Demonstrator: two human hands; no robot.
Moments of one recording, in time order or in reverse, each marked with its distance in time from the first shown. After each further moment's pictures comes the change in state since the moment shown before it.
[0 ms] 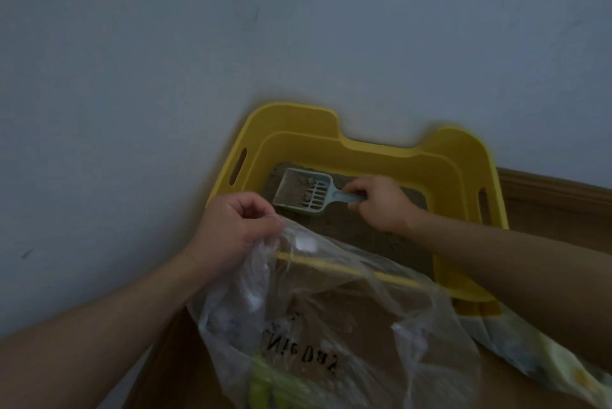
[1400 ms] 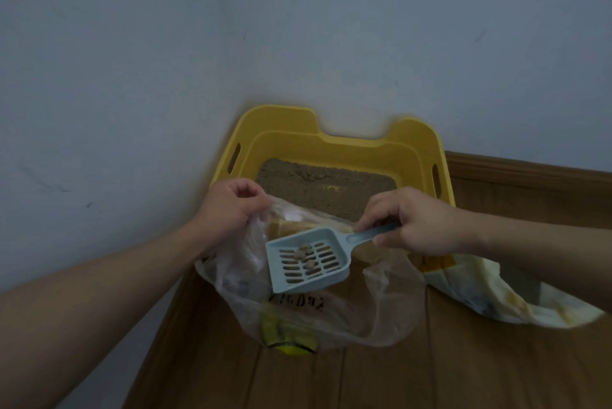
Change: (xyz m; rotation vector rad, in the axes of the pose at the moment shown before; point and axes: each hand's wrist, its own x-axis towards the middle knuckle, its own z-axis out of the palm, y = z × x) left_hand -0.023 0.006 -0.004 0.100 0.008 -0.065; right_hand -0.164 -0.034 -0.074 0.066 -0.244 -0.238
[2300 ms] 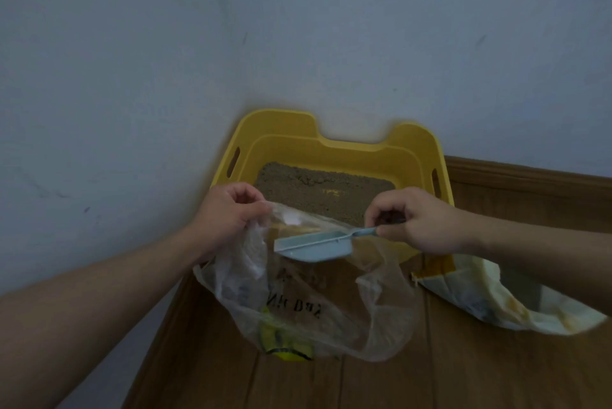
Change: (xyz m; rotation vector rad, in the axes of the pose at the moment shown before) left_hand -0.004 0.004 -0.004 0.007 -0.043 -0.001; right_hand 0.003 0.009 0.000 0.116 0.080 0.011
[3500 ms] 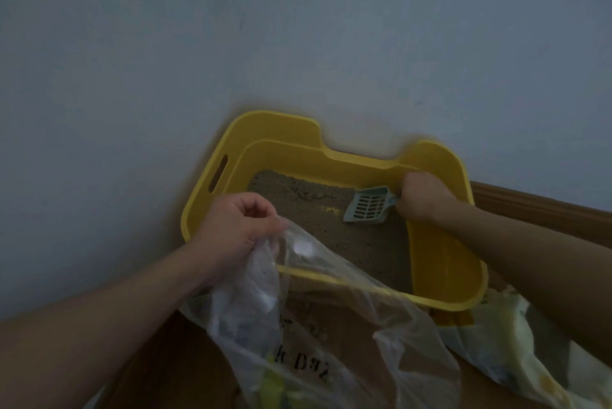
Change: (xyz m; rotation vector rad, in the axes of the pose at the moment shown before) left_hand 0.043 0.003 0.027 -0.156 -0.030 -0.025; right_hand 0.130 0.106 -0.039 -0.595 0.153 0.580
